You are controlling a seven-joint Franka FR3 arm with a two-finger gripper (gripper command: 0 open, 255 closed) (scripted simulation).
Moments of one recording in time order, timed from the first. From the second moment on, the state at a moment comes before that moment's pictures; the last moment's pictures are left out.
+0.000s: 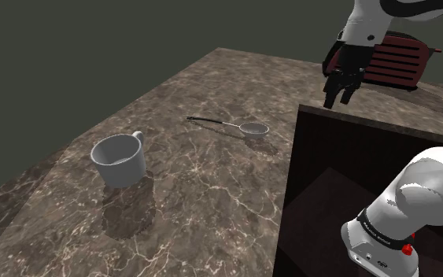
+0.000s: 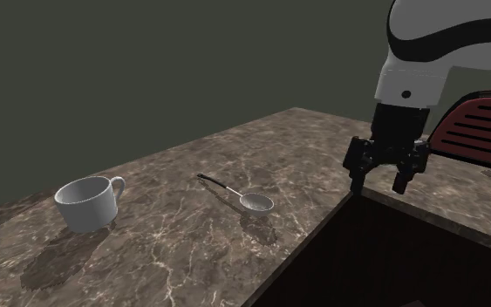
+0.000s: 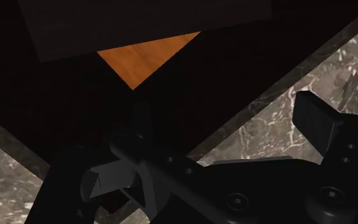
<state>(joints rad) -0.01 -0.79 -0.06 -2.39 0.08 1.48 0.06</state>
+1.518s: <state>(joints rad) 0.21 -0.14 0.13 -1.97 0.13 1.78 -0.10</state>
